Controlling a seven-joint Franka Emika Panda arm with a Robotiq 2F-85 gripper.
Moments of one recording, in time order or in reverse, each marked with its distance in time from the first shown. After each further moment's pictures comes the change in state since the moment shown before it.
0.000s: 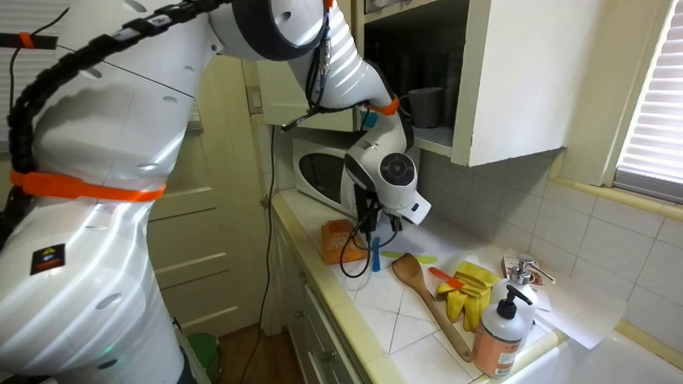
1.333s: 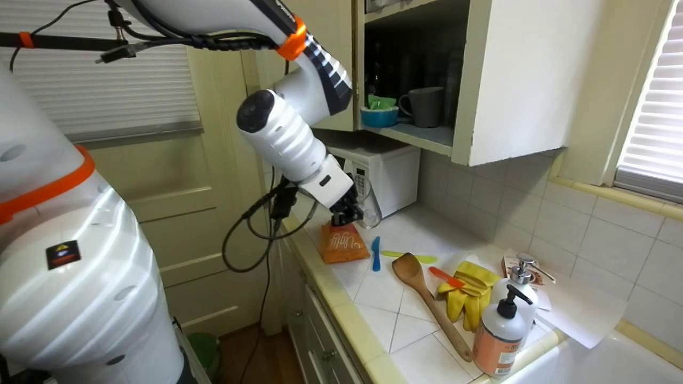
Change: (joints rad) arm 0.090 -0.747 0.044 -0.571 0.737 0.413 -0.326
